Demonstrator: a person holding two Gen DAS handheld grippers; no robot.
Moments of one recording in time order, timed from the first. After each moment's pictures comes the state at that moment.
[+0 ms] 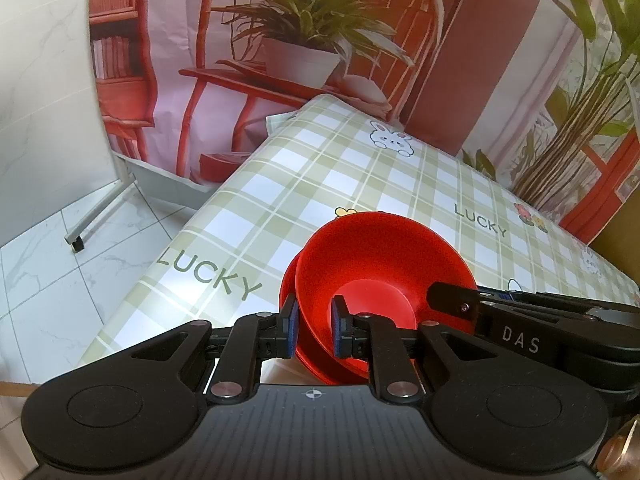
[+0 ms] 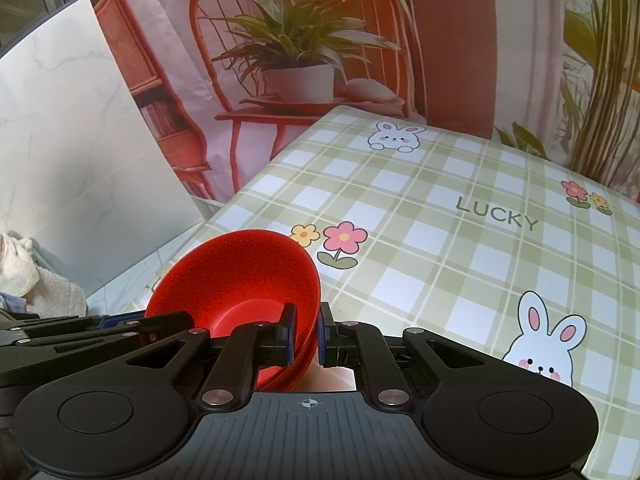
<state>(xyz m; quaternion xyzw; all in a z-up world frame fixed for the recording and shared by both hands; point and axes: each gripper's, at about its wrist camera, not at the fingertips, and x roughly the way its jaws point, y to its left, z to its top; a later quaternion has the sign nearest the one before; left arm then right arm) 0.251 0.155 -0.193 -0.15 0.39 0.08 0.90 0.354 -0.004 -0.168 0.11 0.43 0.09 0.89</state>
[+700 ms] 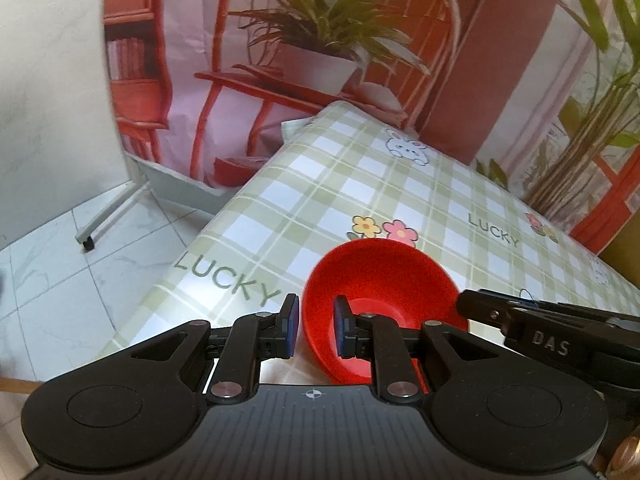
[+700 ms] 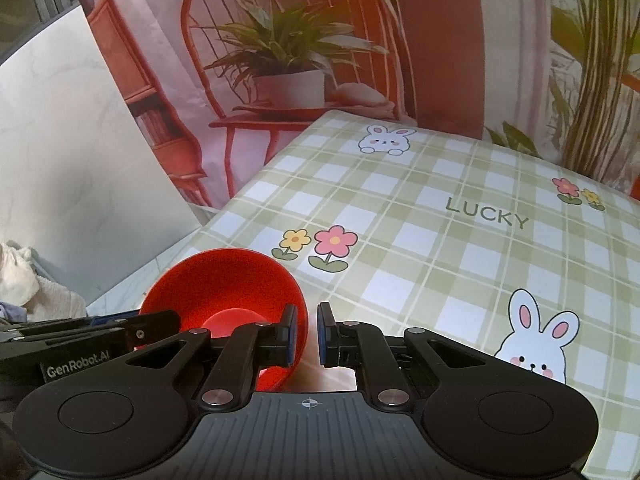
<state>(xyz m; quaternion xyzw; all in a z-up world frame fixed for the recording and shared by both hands) 0.249 0.163 -0.193 -0.16 0.39 0.11 0.90 0.349 -0.011 -0.166 0.12 0.42 0.08 0.89</state>
